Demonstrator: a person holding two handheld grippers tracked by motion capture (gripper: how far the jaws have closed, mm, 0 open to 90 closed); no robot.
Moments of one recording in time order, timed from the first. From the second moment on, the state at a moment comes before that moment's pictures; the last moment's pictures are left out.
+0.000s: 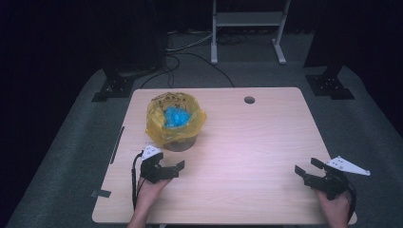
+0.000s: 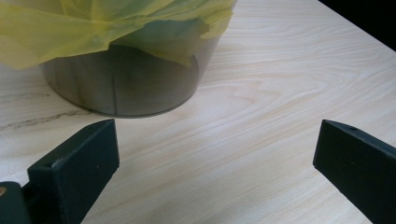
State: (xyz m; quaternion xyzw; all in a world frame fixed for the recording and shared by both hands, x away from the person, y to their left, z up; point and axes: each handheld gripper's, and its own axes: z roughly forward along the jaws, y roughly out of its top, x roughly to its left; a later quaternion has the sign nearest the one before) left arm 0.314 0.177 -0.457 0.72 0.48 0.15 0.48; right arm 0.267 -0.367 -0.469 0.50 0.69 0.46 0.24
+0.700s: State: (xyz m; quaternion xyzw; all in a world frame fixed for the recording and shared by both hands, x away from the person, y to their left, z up) left arm 0.309 0.204 -0.416 0.68 0.49 0.18 0.51; right arm 0.272 -0.361 -0.471 0.50 0.70 0.45 0.23
